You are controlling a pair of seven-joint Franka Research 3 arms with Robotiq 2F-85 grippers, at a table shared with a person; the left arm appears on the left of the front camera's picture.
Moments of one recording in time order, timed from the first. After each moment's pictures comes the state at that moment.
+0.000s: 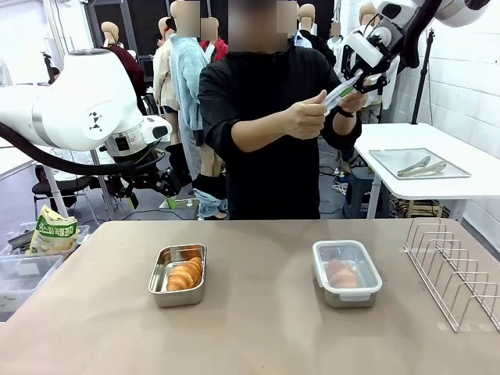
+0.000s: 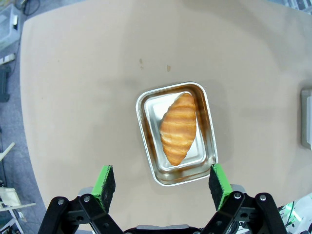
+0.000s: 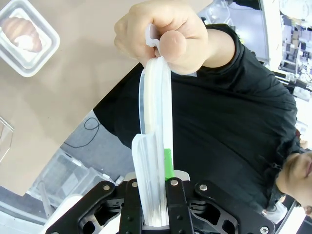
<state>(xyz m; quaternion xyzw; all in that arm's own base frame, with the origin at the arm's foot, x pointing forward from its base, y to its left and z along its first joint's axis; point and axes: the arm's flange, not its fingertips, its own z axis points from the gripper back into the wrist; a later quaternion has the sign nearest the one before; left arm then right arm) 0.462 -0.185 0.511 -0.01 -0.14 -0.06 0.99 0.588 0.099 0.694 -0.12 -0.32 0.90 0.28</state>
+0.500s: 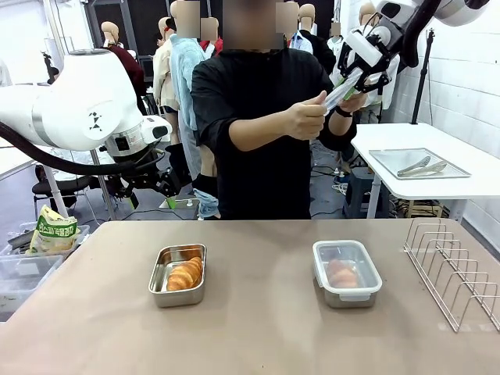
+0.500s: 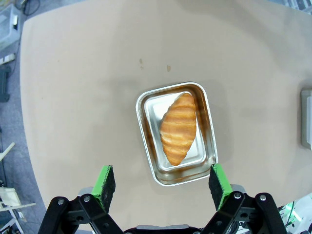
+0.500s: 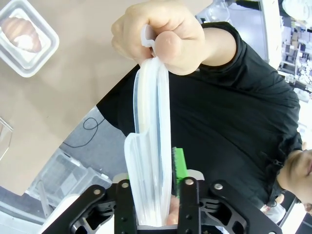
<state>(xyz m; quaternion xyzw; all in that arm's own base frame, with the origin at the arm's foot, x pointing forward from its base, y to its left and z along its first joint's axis) 0.462 -0.185 0.511 -0.01 -0.14 -0.06 0.99 0.587 0.102 0.695 -0.12 -0.32 0.90 0.27</state>
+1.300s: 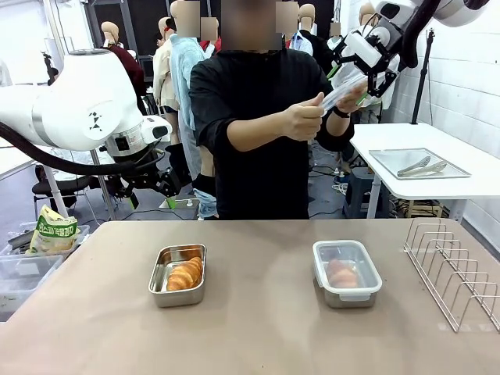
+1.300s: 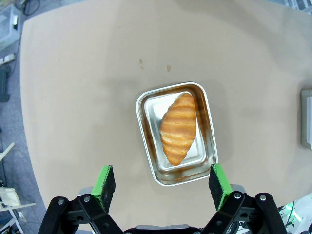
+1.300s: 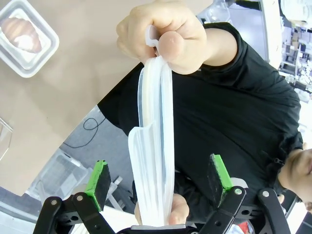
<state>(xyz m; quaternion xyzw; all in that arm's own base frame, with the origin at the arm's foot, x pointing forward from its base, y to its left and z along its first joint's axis) 0.462 -0.185 0.511 -0.01 -0.14 -0.06 0.99 0.588 0.103 0.694 -0.12 -0.32 0.90 0.27</state>
